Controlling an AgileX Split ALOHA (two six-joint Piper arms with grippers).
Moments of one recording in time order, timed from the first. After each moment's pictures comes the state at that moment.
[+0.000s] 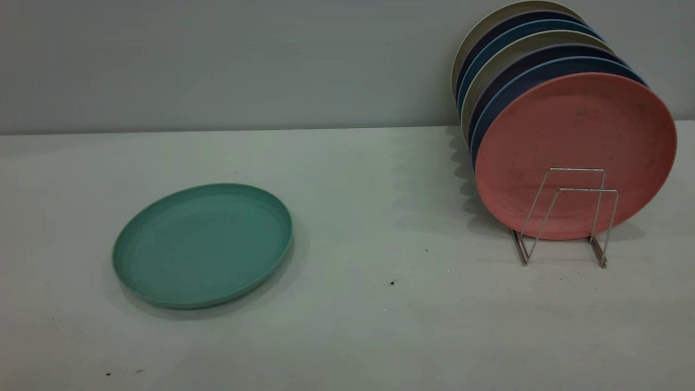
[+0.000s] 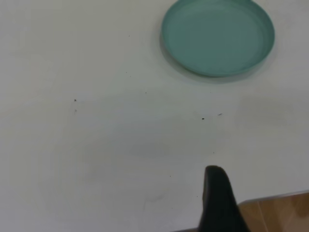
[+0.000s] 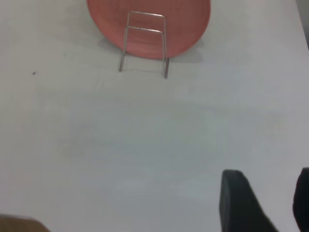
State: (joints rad) left arm -0.06 -0.02 -0.49 -0.04 1.13 0.06; right arm 0.04 -0.02 -0.47 0.03 1.14 -0.08
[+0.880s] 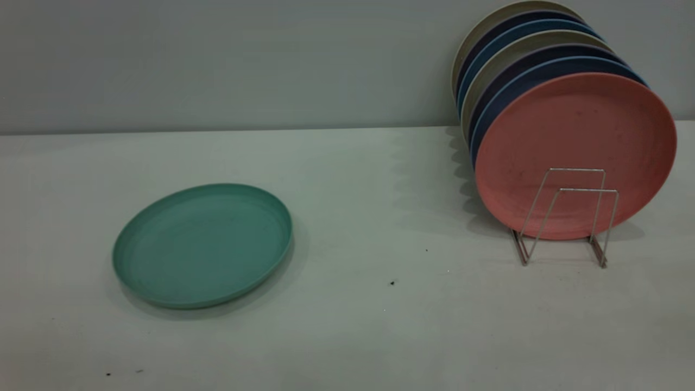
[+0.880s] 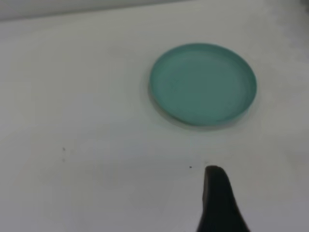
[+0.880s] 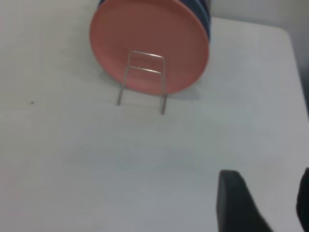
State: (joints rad) left arm -0.06 0.13 -0.50 -0.09 0.92 0.06; right arm 0.04 0.18 -0.50 0.06 0.93 -0.16
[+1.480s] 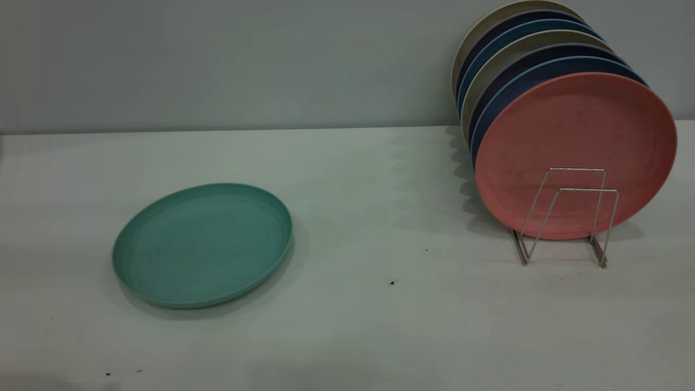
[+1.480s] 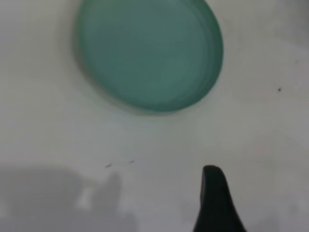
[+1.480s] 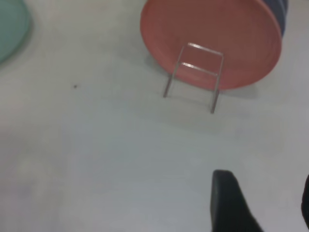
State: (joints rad) left arm -0.06 1.04 -0.50 -0.56 0.39 0.22; right arm 0.04 0.63 -0.56 0.25 0.72 -0.37
